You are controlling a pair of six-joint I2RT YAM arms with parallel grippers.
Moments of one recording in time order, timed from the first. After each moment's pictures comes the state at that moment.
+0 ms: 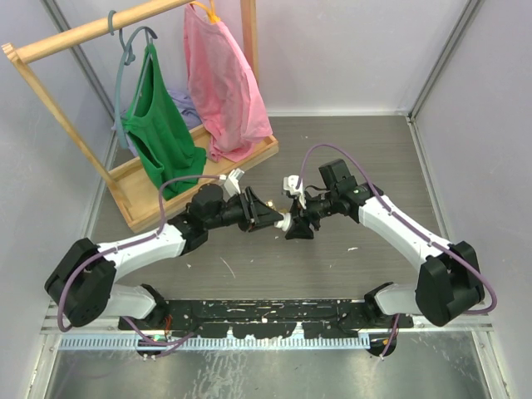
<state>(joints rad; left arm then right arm) -0.74 1.31 0.65 0.40 0.44 -1.21 0.48 1.31 0.94 -0.56 -0.89 -0.65</state>
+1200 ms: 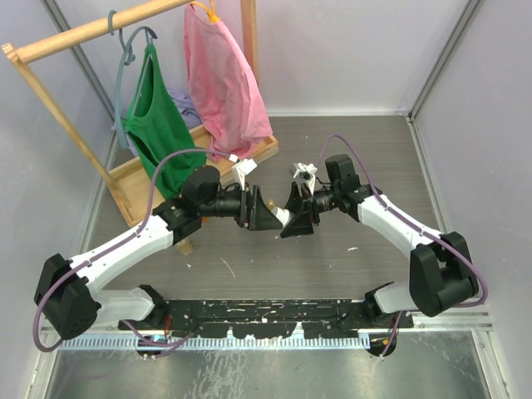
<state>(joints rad) -0.72 1.24 0.90 0.00 0.67 -0.68 0.39 1.39 0.87 -0.24 -1.41 -0.25</state>
